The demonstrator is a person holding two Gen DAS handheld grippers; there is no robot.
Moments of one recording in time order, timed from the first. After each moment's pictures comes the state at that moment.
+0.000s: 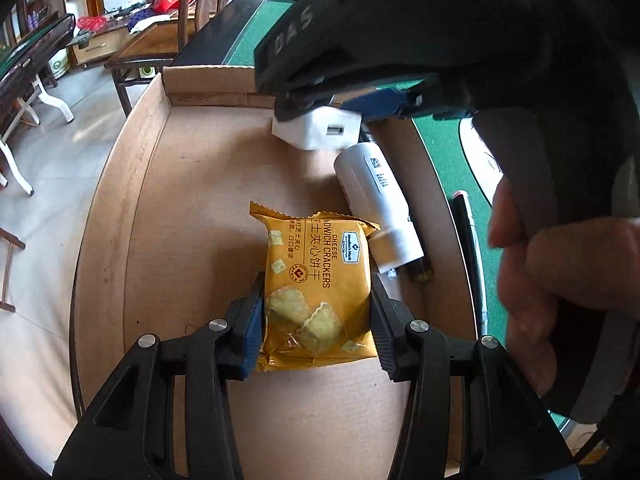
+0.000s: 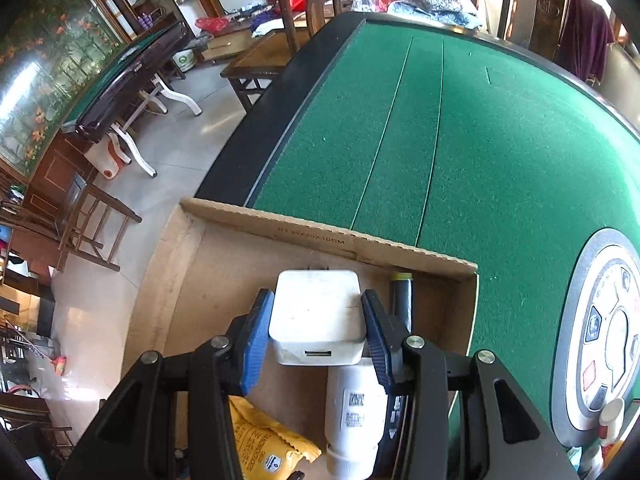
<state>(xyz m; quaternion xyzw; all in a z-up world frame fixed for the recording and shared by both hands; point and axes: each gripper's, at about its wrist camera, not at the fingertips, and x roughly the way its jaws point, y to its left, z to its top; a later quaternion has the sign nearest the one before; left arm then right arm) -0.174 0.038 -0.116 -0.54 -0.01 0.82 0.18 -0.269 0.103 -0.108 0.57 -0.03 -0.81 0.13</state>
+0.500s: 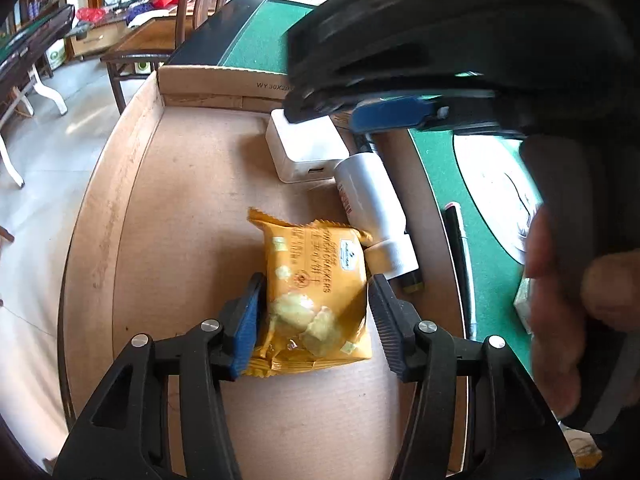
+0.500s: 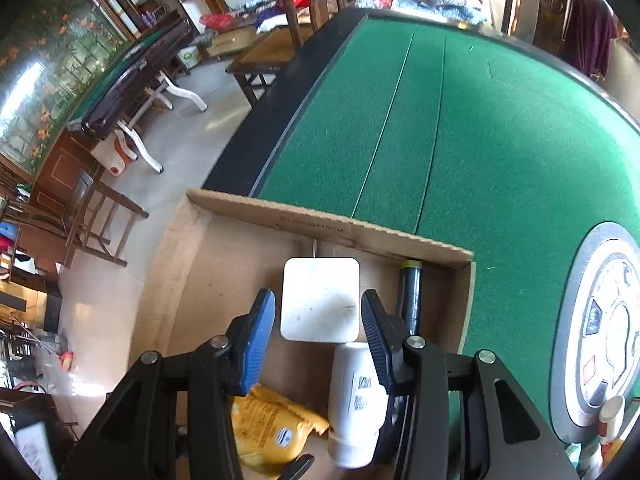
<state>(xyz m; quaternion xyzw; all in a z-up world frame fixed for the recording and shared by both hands) -0.176 0.038 -0.113 -0.54 -0.04 0.82 0.19 -0.257 0.116 -0.091 0.57 -0.05 -0.81 0.14</state>
